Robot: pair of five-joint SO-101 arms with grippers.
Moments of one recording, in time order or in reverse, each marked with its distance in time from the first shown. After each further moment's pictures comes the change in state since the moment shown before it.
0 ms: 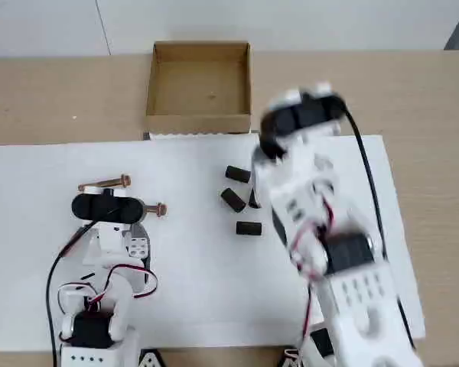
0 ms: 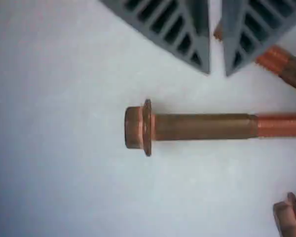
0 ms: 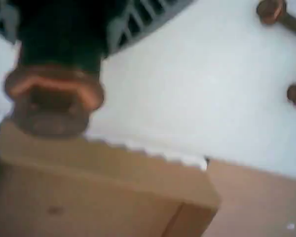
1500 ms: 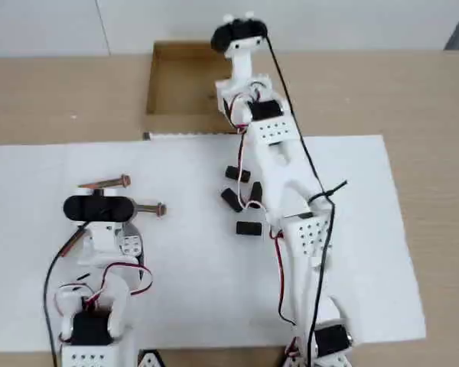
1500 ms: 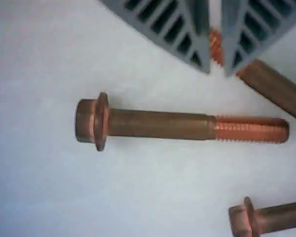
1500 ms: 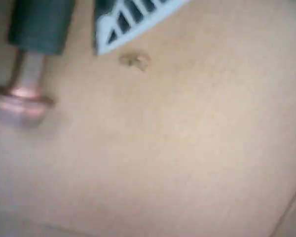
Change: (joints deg) left arm -4.1 0.0 2.6 -3.4 0.0; right arm 2.0 101.7 -89.1 -6.8 3.7
